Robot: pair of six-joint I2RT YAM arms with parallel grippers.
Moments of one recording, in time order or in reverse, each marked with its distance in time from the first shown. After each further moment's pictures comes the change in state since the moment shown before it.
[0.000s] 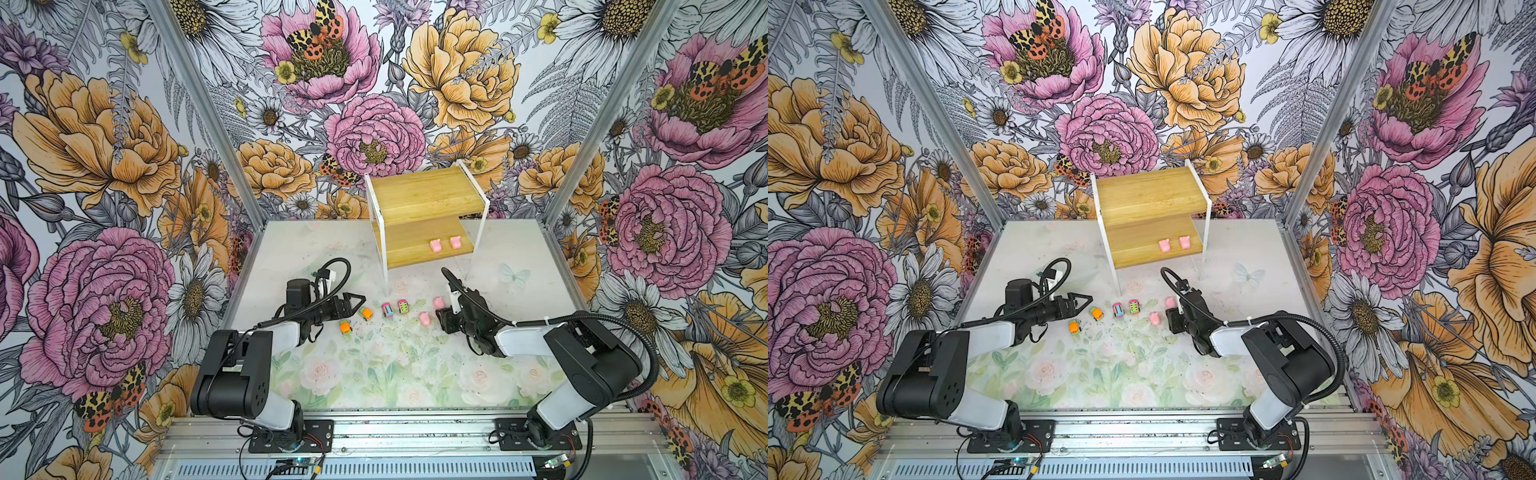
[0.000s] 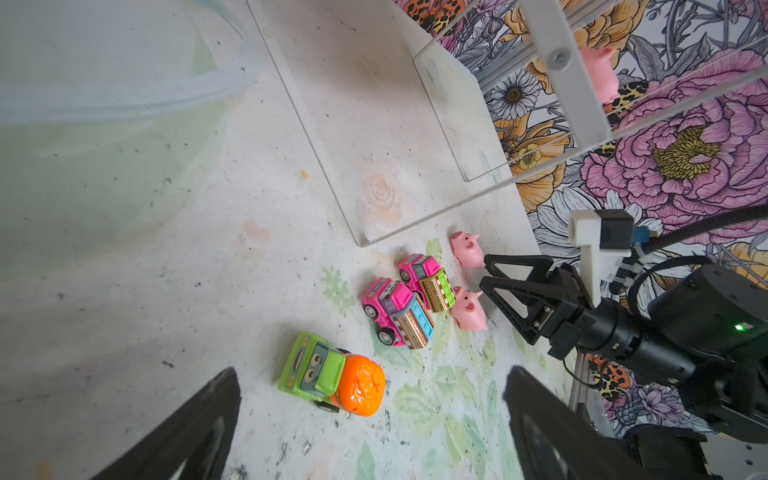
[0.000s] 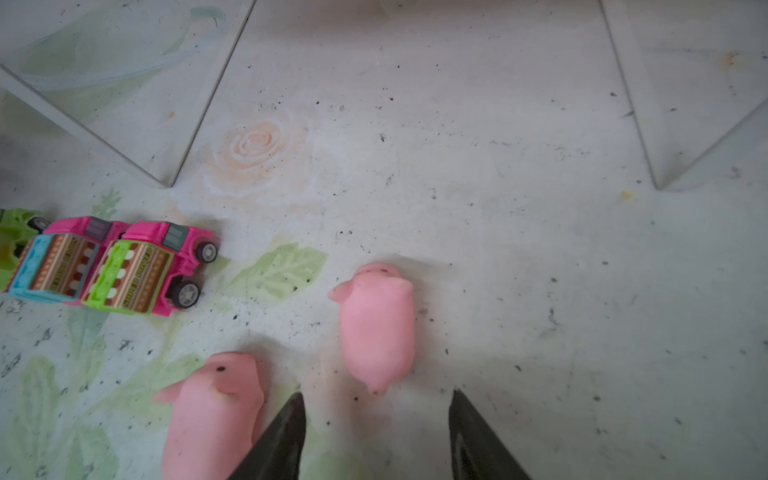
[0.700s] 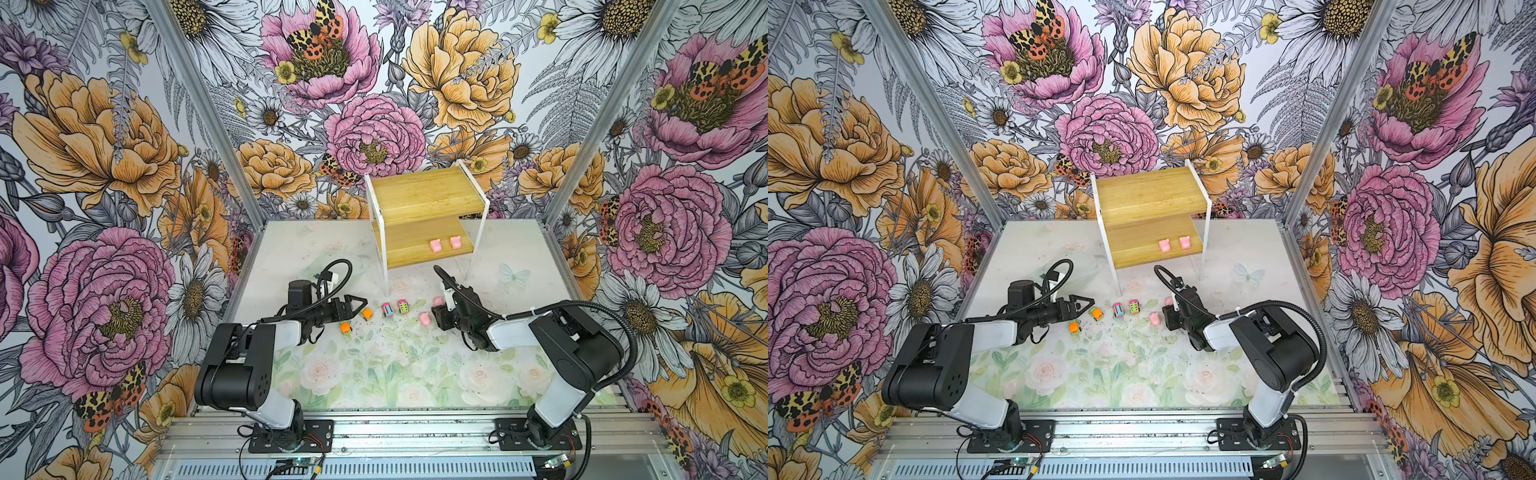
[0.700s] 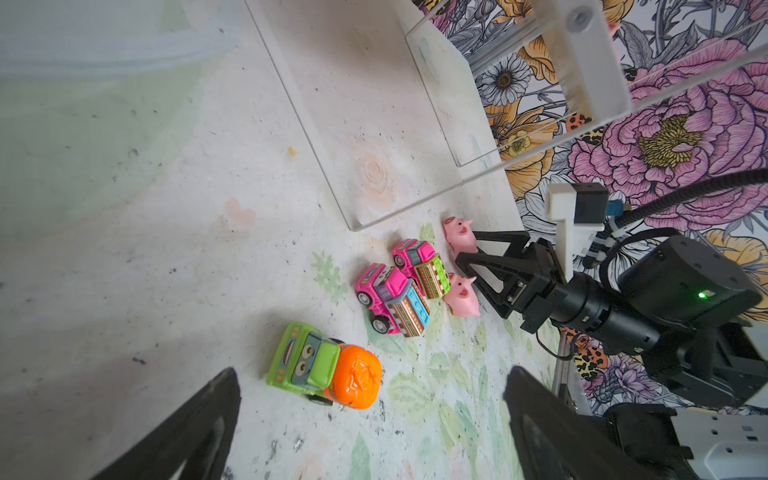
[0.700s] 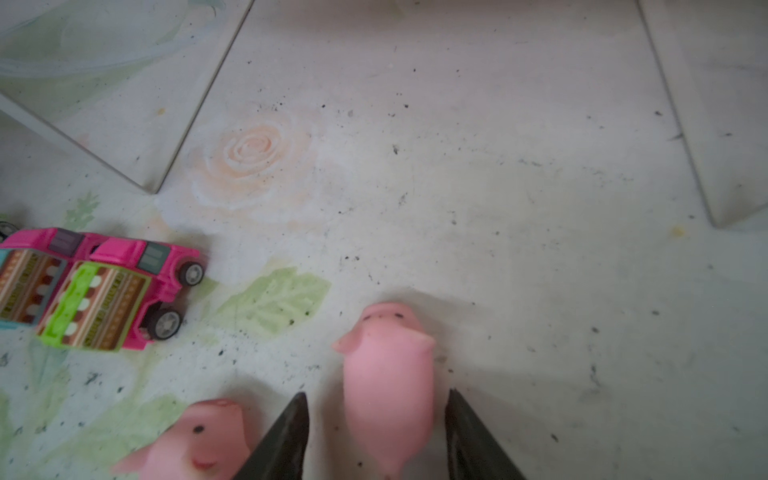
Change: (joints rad) left arm 0.000 0.045 0.000 0.019 0.052 -0.001; right arm -0.002 0.101 0.058 0.051 -0.008 -0.031
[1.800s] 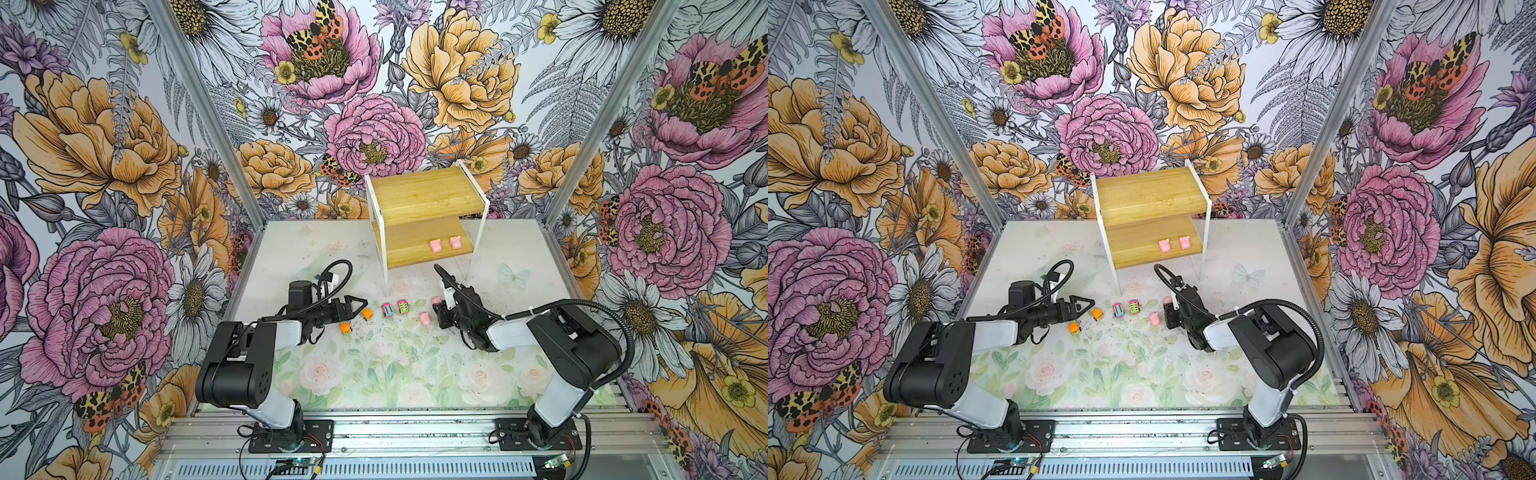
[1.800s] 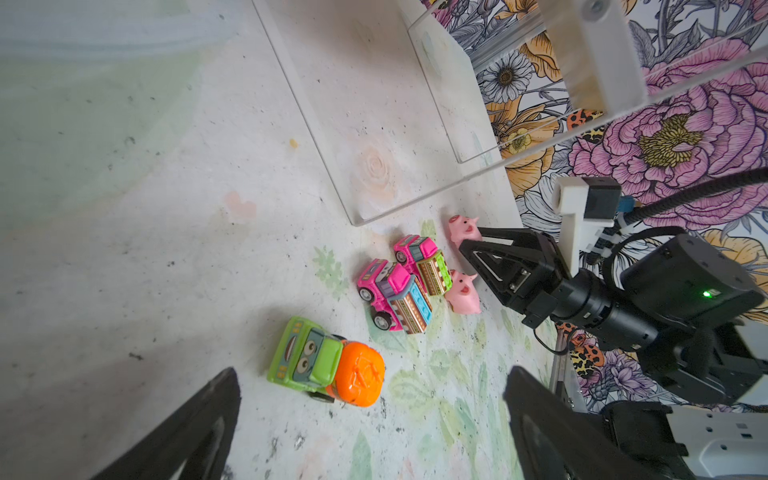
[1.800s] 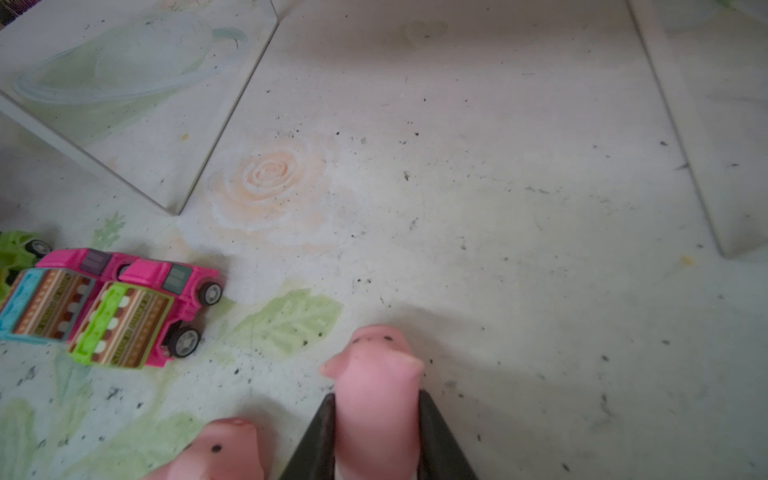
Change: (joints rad) left arm 0.000 0.013 0.000 0.000 0.006 -0.003; right arm -0.005 -0.020 -0.019 0.068 -0.019 -0.002
